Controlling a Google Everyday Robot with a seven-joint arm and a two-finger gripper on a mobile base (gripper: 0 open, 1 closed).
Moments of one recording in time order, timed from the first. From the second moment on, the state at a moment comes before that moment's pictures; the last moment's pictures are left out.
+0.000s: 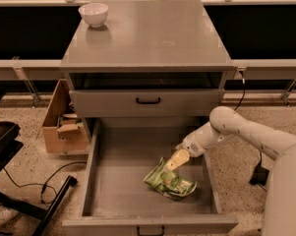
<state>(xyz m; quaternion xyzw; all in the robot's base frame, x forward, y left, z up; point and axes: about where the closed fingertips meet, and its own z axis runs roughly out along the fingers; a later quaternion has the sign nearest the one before) 0.584 -0.107 0.501 -0.43 0.83 0.33 0.15</state>
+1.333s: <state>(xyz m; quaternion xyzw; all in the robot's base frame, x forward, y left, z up) 0.489 -0.231 0.703 -0.48 0.82 0.24 0.22</state>
